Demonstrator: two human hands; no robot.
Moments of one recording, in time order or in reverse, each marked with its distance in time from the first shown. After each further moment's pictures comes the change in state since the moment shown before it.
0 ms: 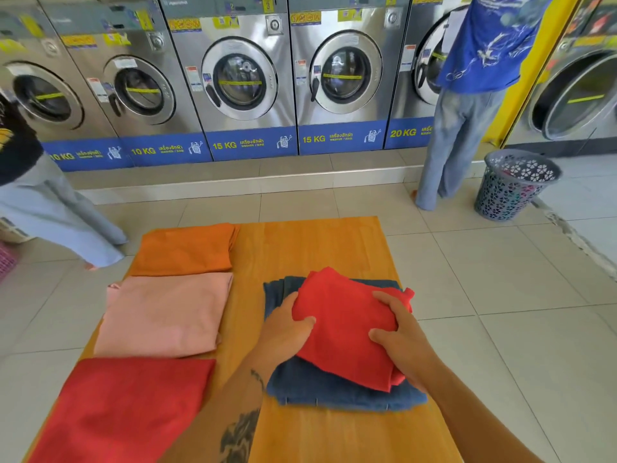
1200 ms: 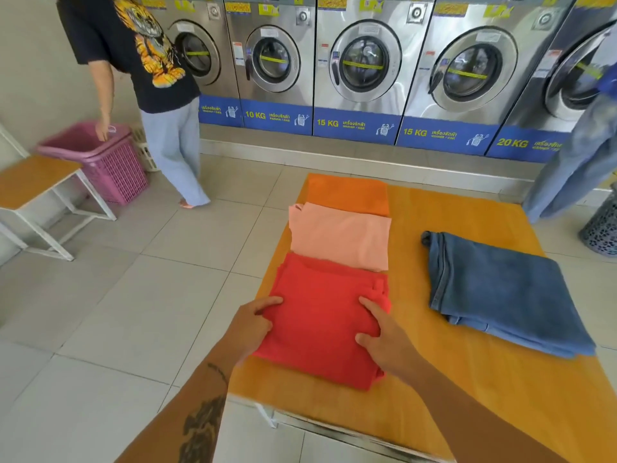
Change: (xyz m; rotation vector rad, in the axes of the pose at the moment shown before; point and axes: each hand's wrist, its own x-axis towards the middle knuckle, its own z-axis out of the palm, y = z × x) left_hand -0.213 -0.295 -0.243 -0.424 0.280 -0.146; right_hand -0.155 0.012 0.322 -0.266 -0.386 -0.023
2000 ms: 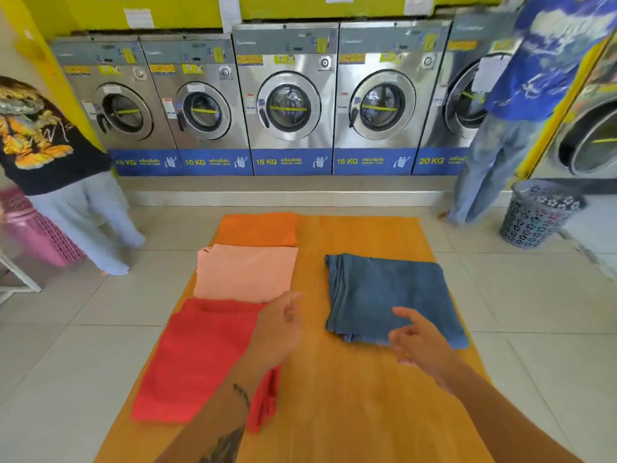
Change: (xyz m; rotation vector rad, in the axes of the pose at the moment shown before) left_hand -0.022 0.112 0.225 0.241 -0.058 0.460; right_hand -0.056 0.072 -0.232 0.197 0.239 0.089
